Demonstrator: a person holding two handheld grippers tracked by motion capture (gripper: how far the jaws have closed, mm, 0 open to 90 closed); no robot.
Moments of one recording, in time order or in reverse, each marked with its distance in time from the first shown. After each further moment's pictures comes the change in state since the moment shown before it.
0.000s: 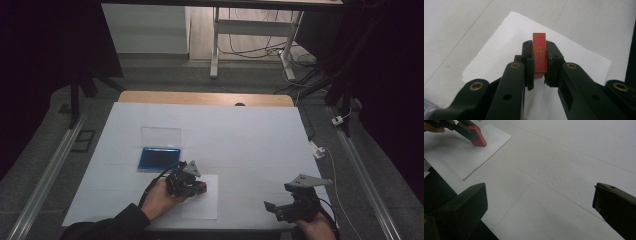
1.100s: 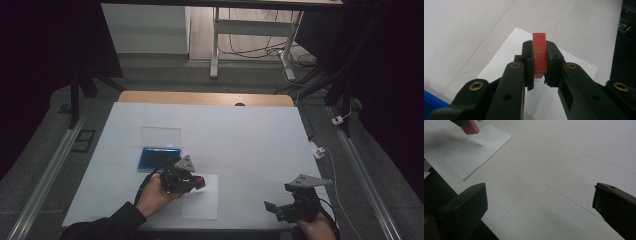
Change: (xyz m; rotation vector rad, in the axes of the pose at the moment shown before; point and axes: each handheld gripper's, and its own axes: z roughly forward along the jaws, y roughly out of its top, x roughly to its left) left arm 0.003 0.003 -0.026 -0.081 -0.004 0.005; right arm 0.000 0.000 0.000 -0.004 0.003 0.004
